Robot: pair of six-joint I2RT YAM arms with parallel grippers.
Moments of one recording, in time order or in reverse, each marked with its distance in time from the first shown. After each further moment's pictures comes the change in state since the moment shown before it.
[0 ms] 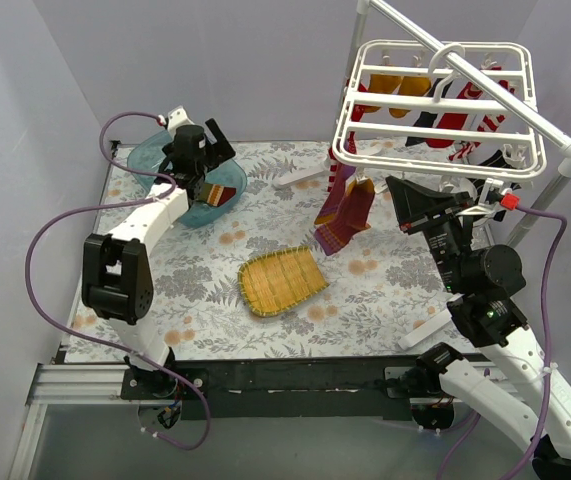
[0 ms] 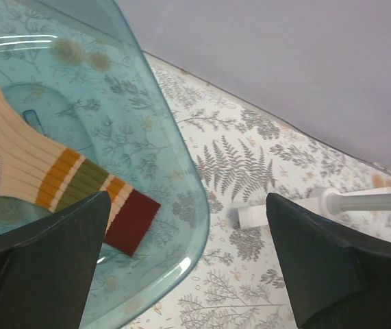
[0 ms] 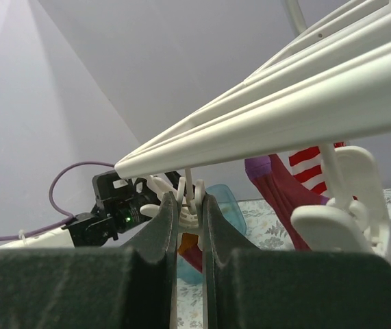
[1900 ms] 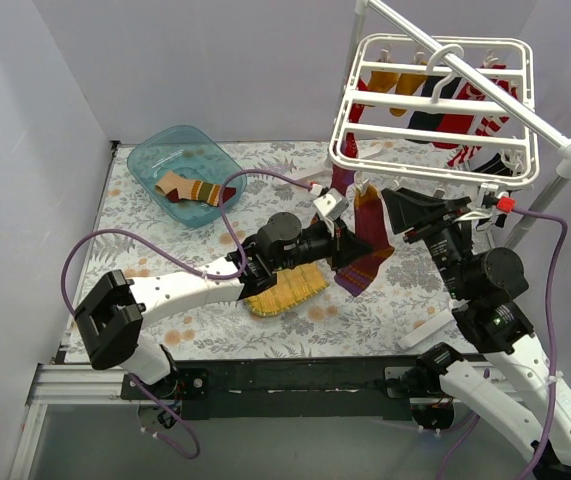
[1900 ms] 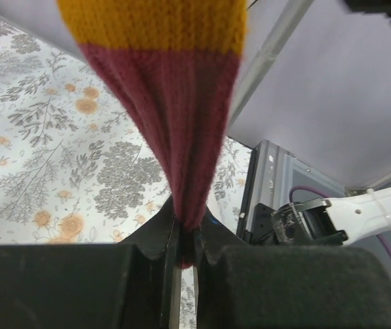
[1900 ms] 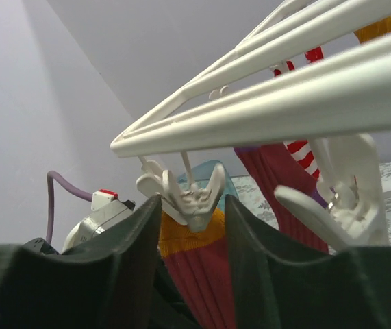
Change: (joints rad) left arm -0.782 -0.242 -0.333 0.460 0.534 0.195; right arm 0.000 -0.041 0.000 -0.112 -0.031 0.002
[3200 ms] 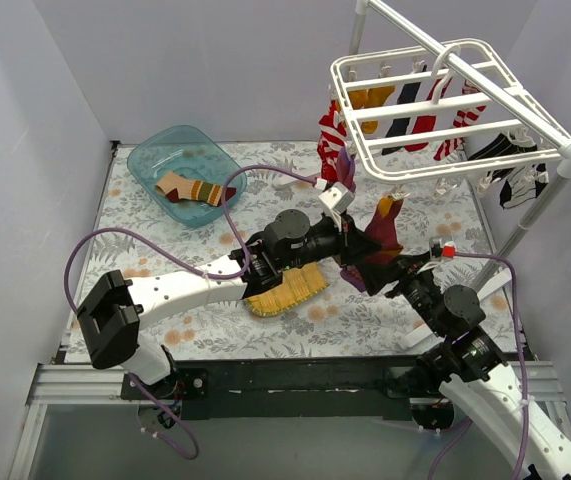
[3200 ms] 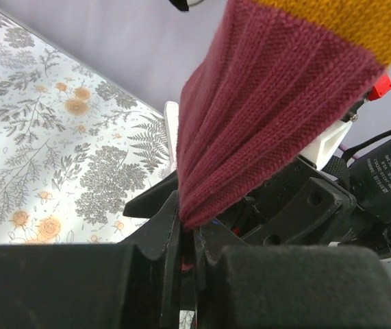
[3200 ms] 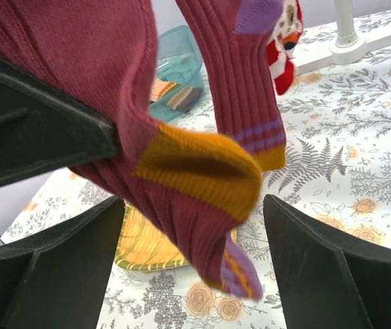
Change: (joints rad) left arm -0.051 -0.003 0.087 -0.087 -0.096 -0.082; right arm 0.000 -0.363 -0.491 -0.163 -0.132 -0.017
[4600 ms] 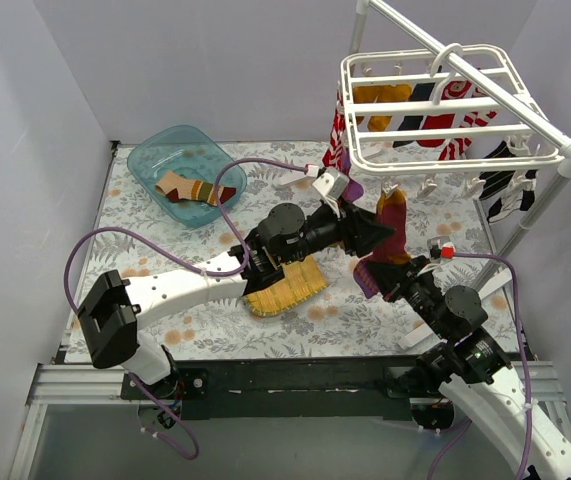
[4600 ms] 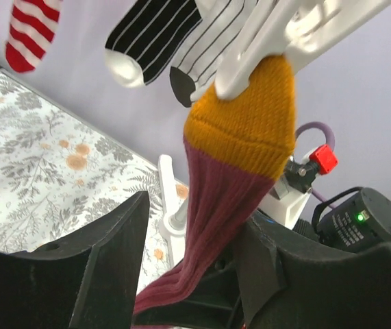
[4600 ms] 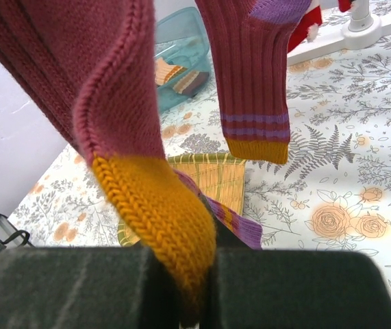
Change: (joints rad) left arm -0.001 0.013 0.053 0.101 -0.045 -0.030; right arm 0.000 -0.008 0.024 -0.070 -0.051 -0.007
